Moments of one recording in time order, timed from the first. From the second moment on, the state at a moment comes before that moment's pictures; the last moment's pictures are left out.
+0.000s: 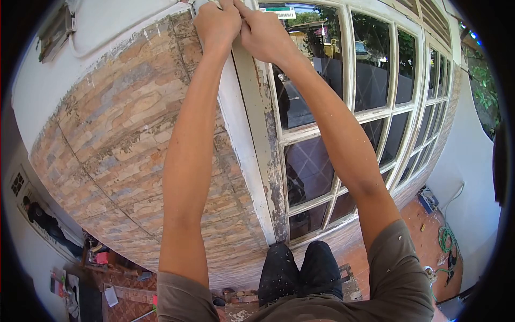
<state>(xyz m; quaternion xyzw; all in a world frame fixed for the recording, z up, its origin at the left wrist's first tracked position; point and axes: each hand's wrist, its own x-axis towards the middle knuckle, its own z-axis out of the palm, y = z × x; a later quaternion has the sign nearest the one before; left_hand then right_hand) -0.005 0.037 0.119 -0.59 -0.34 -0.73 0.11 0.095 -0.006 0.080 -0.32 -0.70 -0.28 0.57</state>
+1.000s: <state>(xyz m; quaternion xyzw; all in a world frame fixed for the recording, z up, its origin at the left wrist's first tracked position) -0.009 0.041 0.125 -0.58 -0.35 -0.73 0.08 0.094 -0.003 0.088 -0.31 -0.71 -0.29 0.56</state>
